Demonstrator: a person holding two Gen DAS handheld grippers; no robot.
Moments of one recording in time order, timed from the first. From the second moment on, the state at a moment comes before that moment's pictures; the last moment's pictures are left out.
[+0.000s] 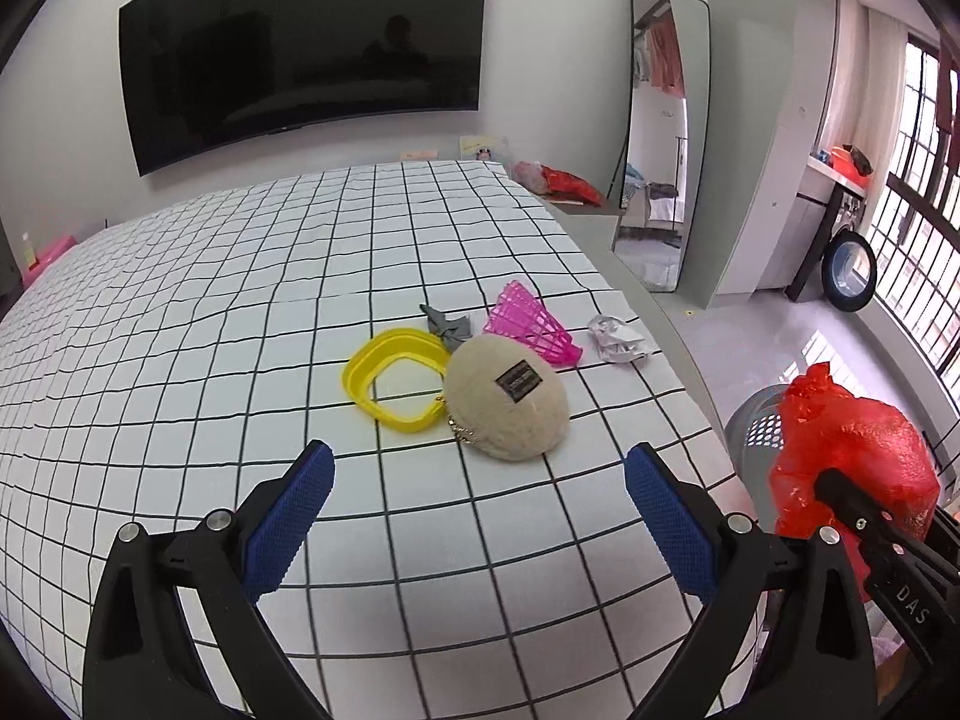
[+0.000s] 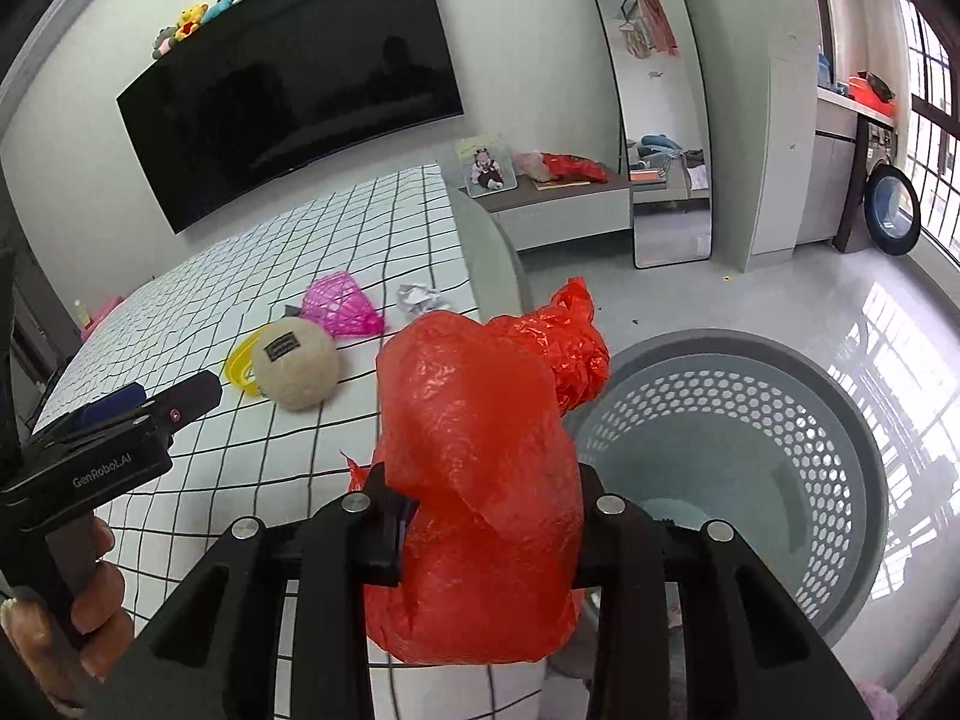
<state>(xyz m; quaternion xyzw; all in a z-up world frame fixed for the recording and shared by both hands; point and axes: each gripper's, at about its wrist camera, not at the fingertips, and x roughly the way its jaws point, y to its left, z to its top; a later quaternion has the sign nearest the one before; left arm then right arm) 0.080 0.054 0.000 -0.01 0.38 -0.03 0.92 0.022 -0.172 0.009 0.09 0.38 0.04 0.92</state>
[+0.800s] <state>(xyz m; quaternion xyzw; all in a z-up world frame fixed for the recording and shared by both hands) 0.148 0.012 -0.057 0.04 0.43 0.05 0.90 0.041 -0.272 -0.048 0.18 0.41 0.04 0.89</state>
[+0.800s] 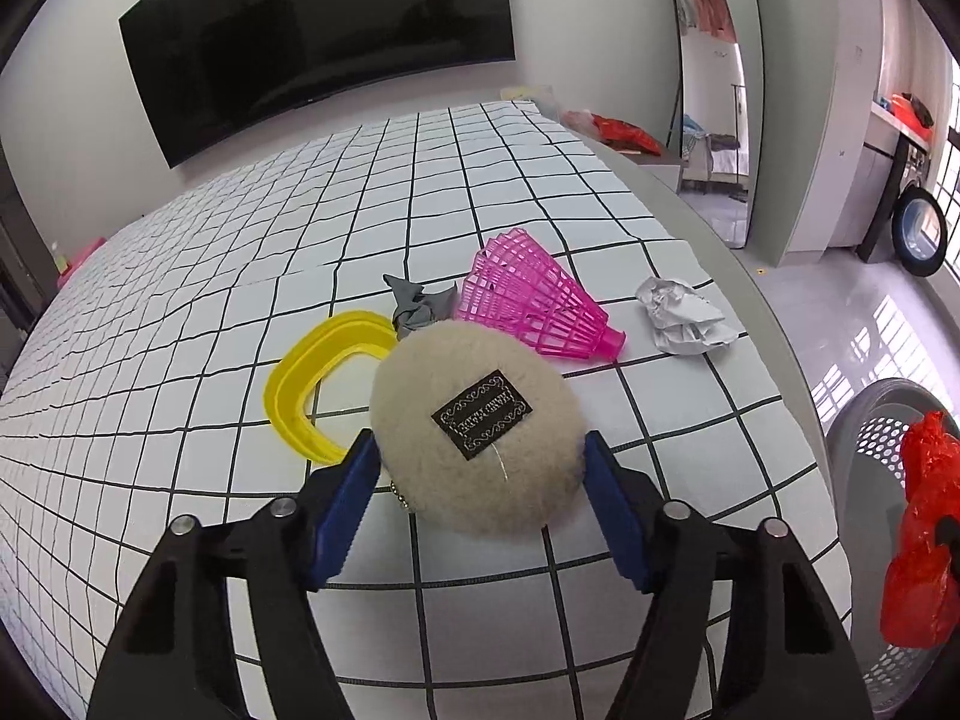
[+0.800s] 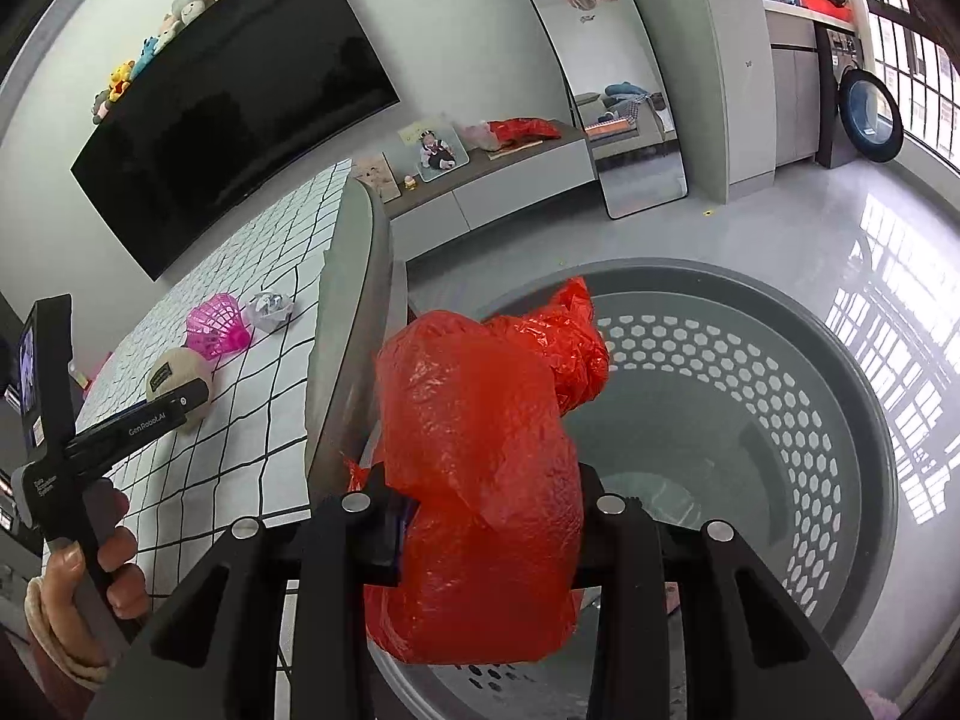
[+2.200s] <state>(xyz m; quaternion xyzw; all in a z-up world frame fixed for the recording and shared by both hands) 0.014 -0.128 -0.006 0.08 0.37 -0.20 0.90 -0.049 -0.333 -0.036 0.20 0.39 -0.07 0.90</state>
